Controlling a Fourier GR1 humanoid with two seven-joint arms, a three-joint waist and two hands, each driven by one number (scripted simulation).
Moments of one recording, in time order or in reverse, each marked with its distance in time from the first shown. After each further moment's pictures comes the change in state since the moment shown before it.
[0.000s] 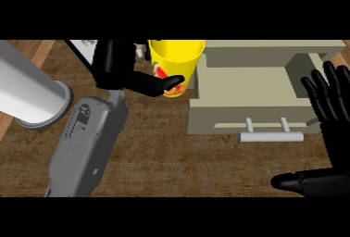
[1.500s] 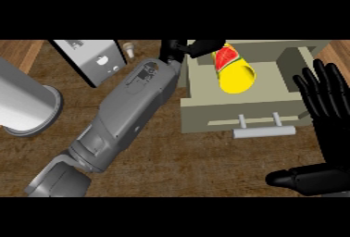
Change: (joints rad) left arm -0.509 -0.009 -0.281 0.760 0.272 0.247 -0.137; right arm -0.024 0.003 0.014 0.036 0.005 0.019 -0.017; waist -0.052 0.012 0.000
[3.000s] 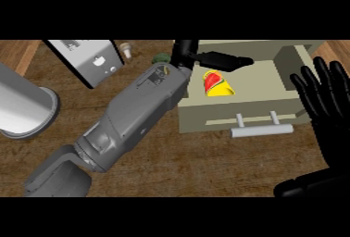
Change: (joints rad) left arm -0.049 0.000 -0.236 0.056 0.253 0.037 -0.122; right arm -0.020 0.008 -0.004 -0.019 -0.124 0.038 0.032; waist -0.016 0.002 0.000
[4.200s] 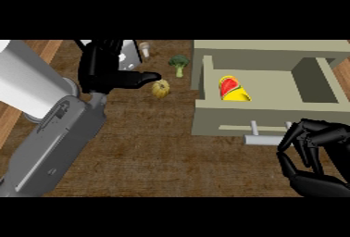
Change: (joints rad) left arm 0.562 0.359 0.145 -0.703 0.066 -0.022 0.142; right arm 0.103 -0.168 0.047 -0.022 0.260 0.166 -0.025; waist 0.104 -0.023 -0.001
